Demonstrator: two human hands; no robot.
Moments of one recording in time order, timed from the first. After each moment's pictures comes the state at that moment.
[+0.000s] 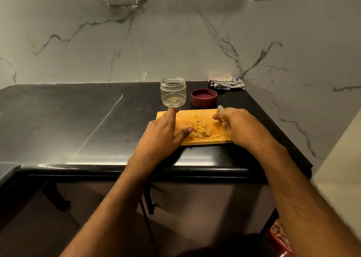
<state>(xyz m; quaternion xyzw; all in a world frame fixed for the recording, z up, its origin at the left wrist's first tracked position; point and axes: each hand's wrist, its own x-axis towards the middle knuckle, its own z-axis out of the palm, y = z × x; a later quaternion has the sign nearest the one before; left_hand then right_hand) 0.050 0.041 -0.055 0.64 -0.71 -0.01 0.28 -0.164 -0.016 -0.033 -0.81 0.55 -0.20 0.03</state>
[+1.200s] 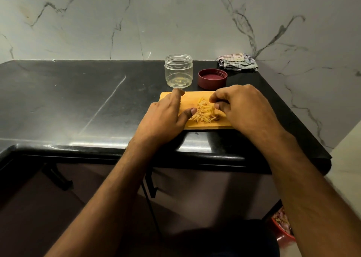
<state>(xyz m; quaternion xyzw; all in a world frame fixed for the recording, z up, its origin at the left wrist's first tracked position) 0.053 0.036 -0.058 0.64 -0.72 -0.01 0.27 -0.141 0.000 -0.019 -0.83 0.50 -0.27 0.00</state>
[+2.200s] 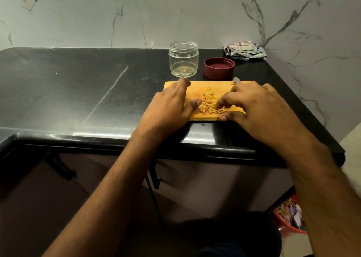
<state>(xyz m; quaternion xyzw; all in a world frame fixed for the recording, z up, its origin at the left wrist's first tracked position) 0.055 0.034 -0.058 0.64 -0.72 -0.01 0.27 -0.161 0.013 -0.033 -0.90 0.40 -0.19 -0.07</state>
